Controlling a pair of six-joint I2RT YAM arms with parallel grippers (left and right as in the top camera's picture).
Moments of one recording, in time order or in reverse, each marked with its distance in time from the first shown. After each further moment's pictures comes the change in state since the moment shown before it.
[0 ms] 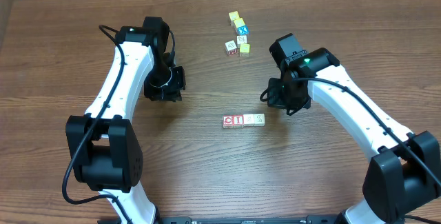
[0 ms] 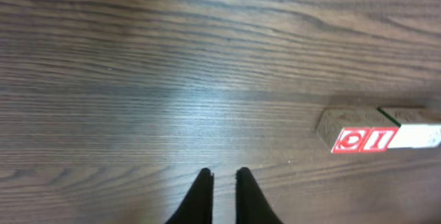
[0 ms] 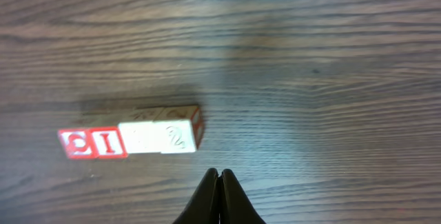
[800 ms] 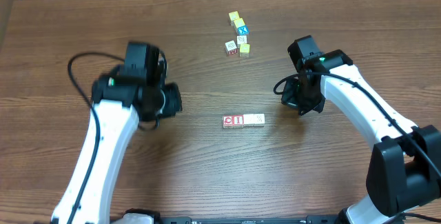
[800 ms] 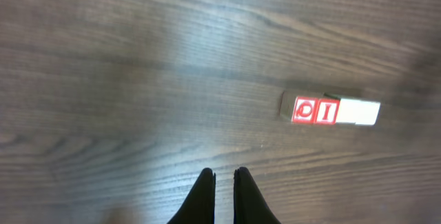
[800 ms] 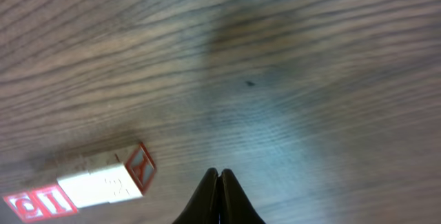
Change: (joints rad) left arm -0.047 -0.547 -0.388 0.207 -0.032 -0.142; right arm -0.108 0.012 -0.113 0.087 0.009 0.100
